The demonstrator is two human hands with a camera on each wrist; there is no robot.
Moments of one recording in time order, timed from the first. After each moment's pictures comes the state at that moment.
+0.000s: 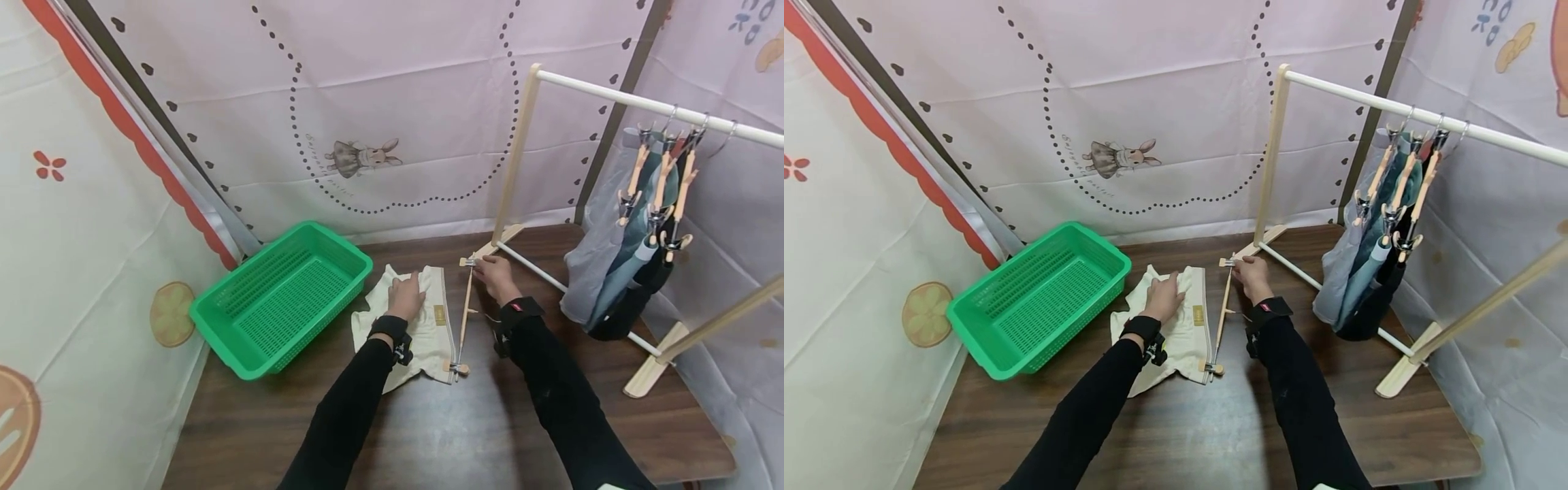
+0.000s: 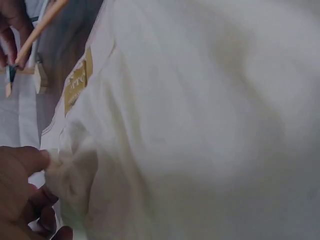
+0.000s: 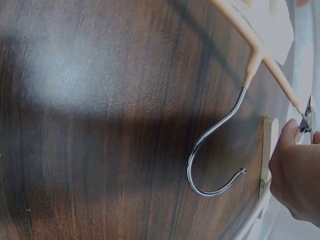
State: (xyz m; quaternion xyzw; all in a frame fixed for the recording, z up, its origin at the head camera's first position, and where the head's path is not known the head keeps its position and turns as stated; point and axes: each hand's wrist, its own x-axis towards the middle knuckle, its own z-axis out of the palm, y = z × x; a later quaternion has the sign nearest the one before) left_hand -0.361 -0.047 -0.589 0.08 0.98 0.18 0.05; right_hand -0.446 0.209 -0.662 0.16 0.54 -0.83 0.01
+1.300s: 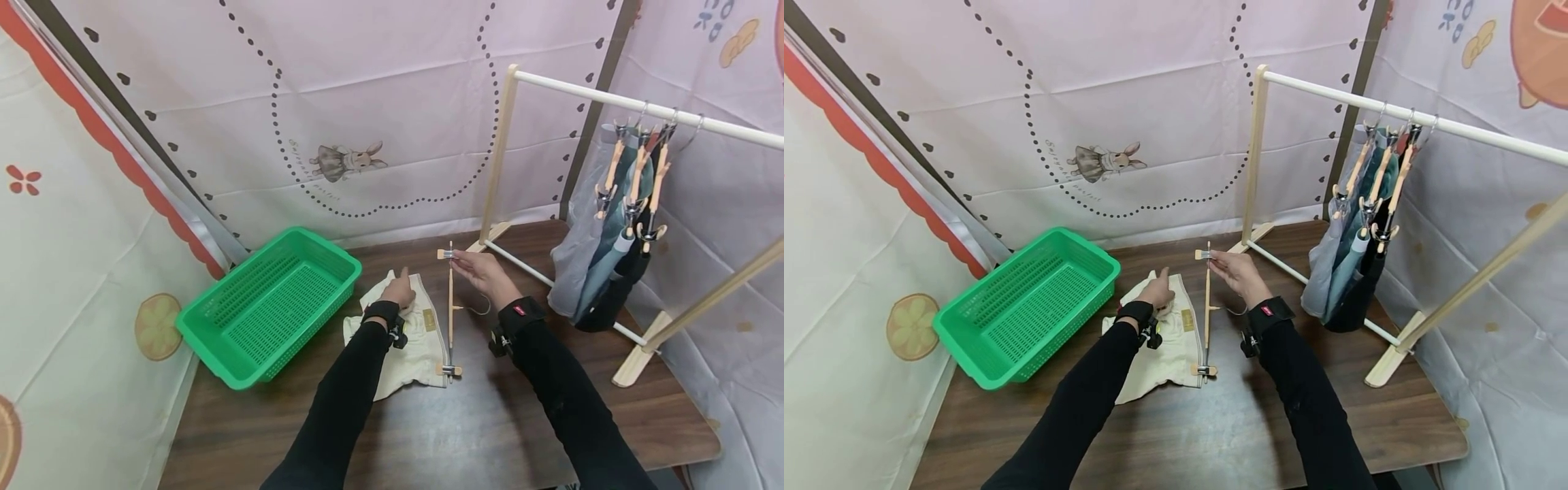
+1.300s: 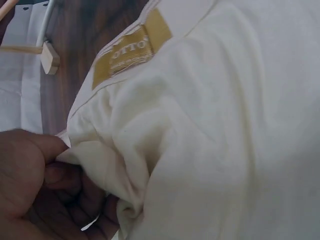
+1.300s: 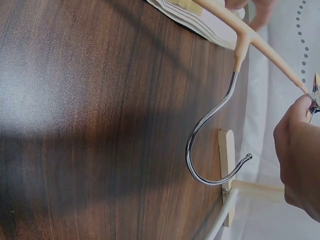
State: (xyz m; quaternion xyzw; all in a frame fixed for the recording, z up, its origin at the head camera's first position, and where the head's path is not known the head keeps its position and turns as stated) left_hand -0.389 -0.045 -0.580 0.07 0.95 0.23 0.20; right_hand -0.363 0.172 -0.523 0.16 0.44 -0.88 0.10
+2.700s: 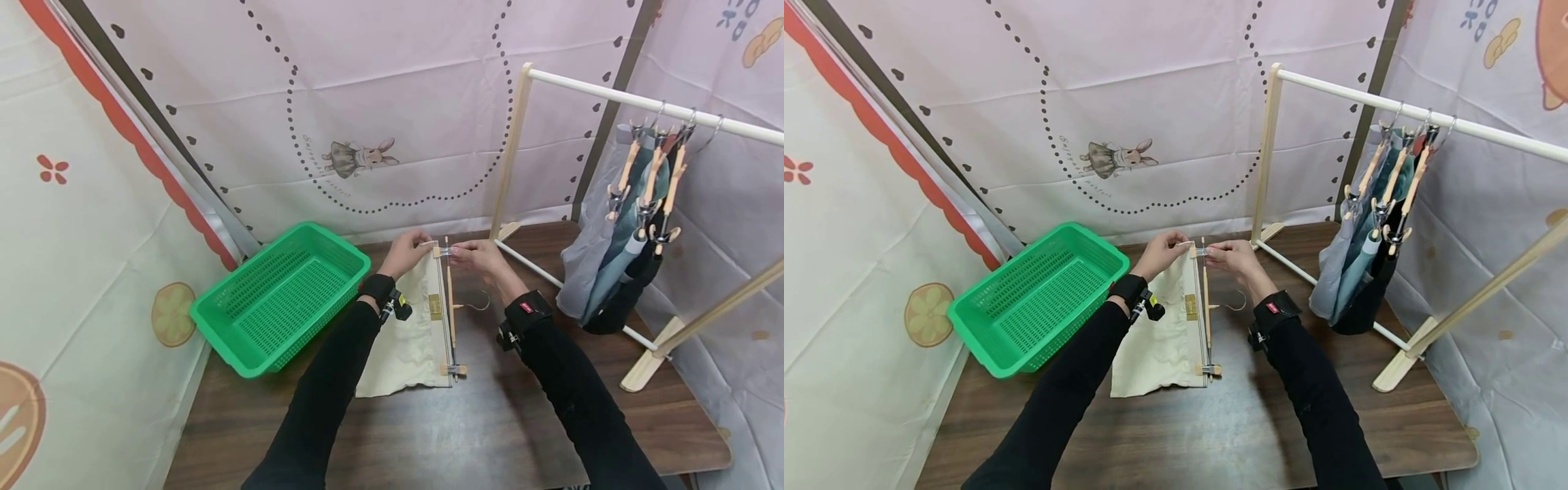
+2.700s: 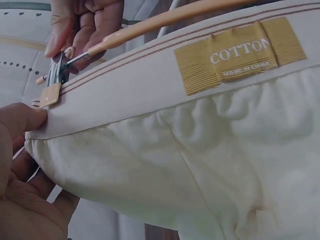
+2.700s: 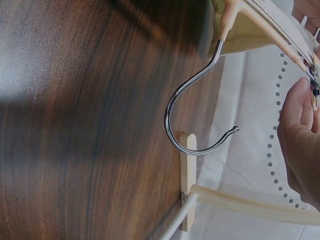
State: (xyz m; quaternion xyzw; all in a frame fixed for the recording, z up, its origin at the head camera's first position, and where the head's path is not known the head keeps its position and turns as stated) left_hand -0.402 -0.051 -0.503 0.21 0.87 0.45 0.01; right_hand -0.357 0.159 -0.500 0.03 0.65 -0.75 0.10
